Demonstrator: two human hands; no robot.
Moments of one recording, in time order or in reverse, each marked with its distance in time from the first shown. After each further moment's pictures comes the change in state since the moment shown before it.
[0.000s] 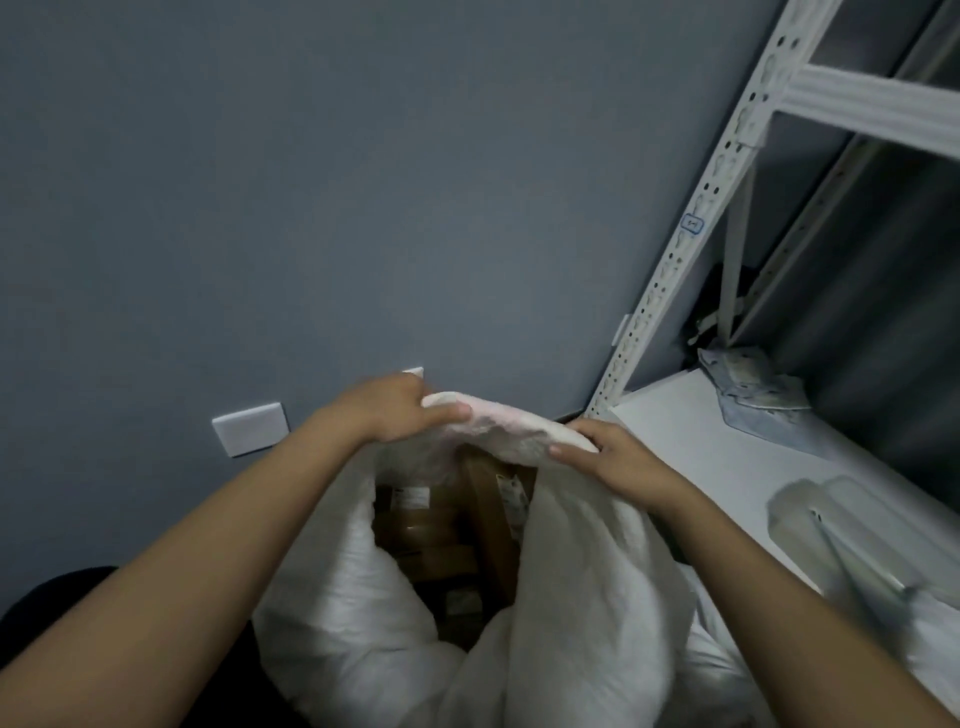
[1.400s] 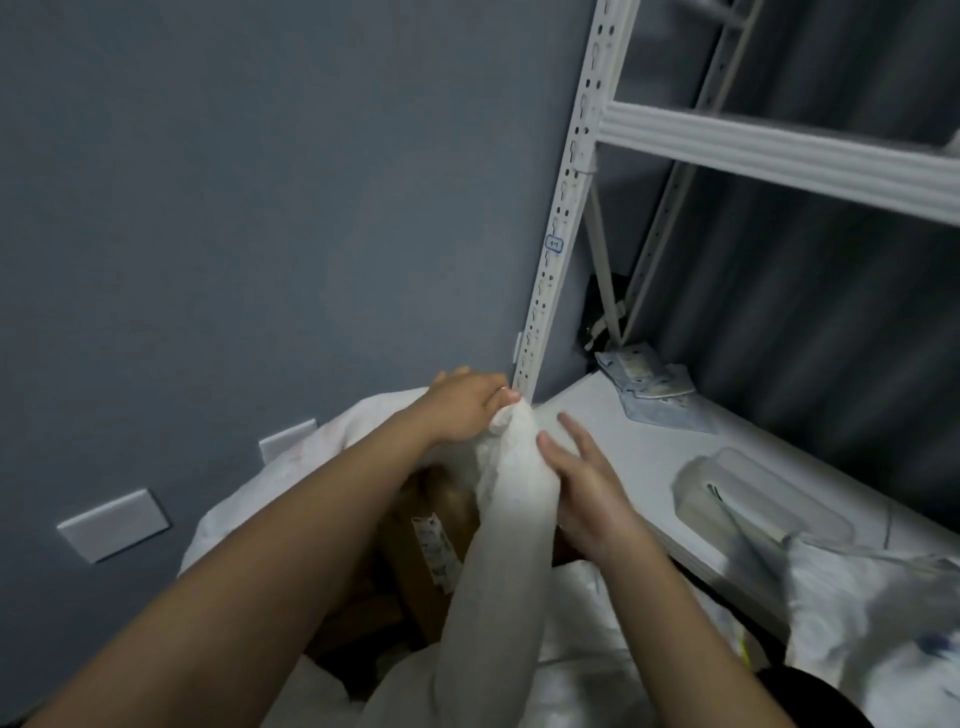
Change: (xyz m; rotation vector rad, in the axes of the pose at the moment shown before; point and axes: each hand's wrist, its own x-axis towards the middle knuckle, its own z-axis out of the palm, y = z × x) left_hand 0.081 0.167 0.026 0.043 0.017 0.353; right_hand -0.055 0.011 -0.032 1.079 0.440 0.189
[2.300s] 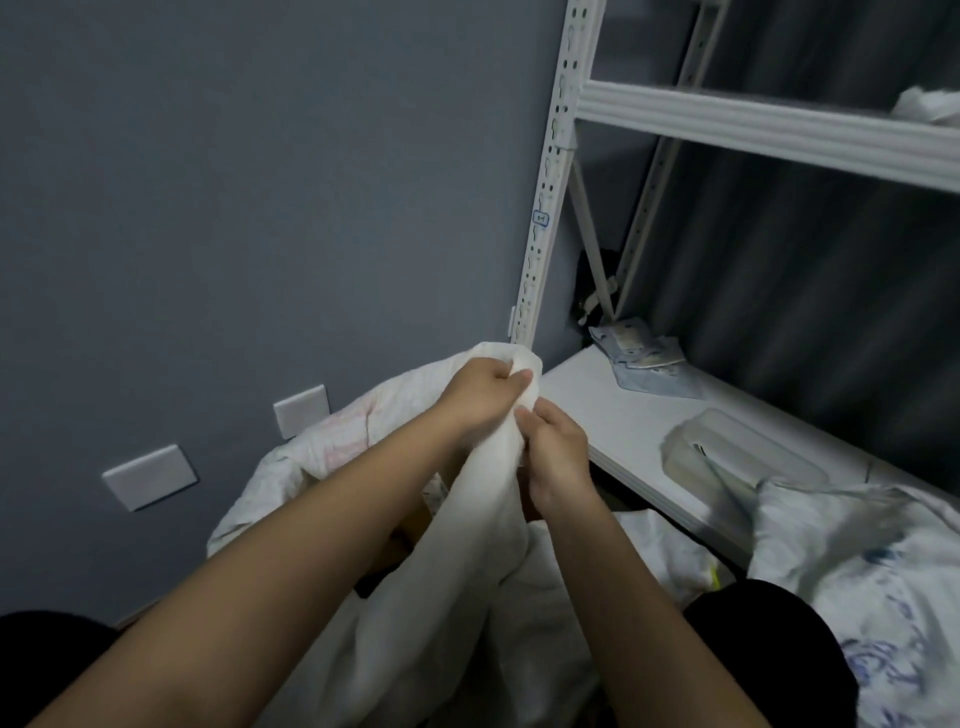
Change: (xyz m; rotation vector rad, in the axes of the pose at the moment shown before) left_hand -0.070 0.074 0.013 -0.635 0.120 -0.303; right_hand -0.051 0.014 0.026 -0.037 0.201 -0.043
